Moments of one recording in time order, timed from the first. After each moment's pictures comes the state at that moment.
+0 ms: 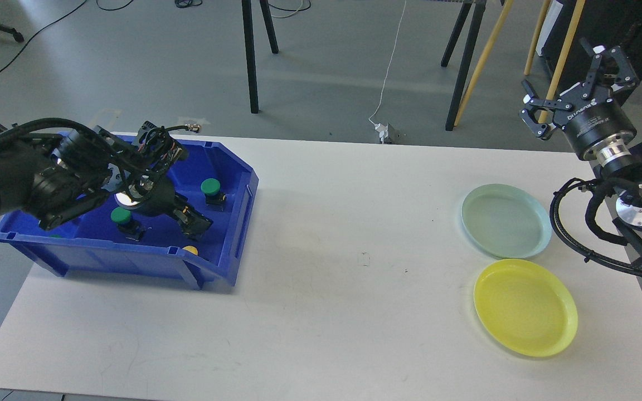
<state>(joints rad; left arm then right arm) -1.30 0.35 0.64 -0.66 1.39 -0.36 -0.49 0.72 -0.47 0.79 0.71 0.13 0.49 0.28</state>
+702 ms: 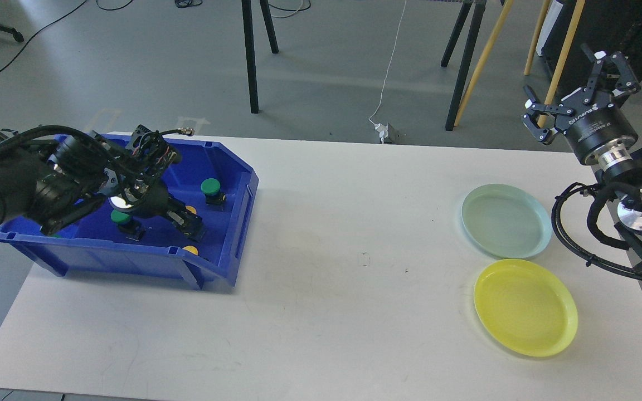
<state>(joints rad) -1.25 0.34 0.64 -0.59 1.40 -0.35 -0.49 0.71 -0.48 0.79 0.71 0.13 0.49 0.28</state>
